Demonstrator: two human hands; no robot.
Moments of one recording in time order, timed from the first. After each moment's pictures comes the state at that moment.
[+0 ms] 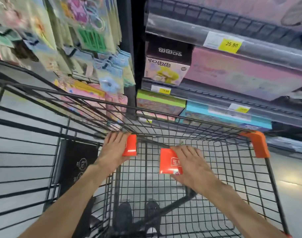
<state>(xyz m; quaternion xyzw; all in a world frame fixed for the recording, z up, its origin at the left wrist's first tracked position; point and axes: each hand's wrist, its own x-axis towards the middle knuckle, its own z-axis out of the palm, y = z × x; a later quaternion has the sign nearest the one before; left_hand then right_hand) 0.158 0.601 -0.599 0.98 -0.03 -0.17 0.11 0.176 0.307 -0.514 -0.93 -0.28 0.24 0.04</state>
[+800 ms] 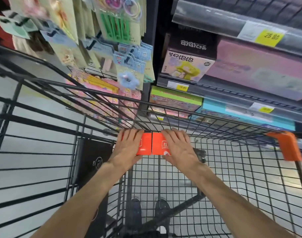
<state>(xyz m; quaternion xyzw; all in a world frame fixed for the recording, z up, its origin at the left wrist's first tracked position) 0.156 0.616 -0.610 0.98 -0.06 -0.14 0.09 0.211 0.397 -0.600 -0.94 -0.30 0.17 0.03</state>
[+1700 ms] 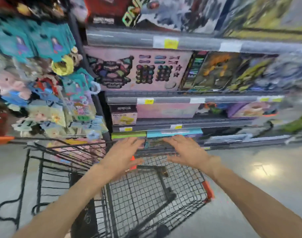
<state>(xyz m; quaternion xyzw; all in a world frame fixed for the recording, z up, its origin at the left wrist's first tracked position) 0.143 0.515 -0.273 0.94 -0.30 -0.07 0.13 0.140 0.226 -0.256 -0.97 -0.20 0.15 0.04</state>
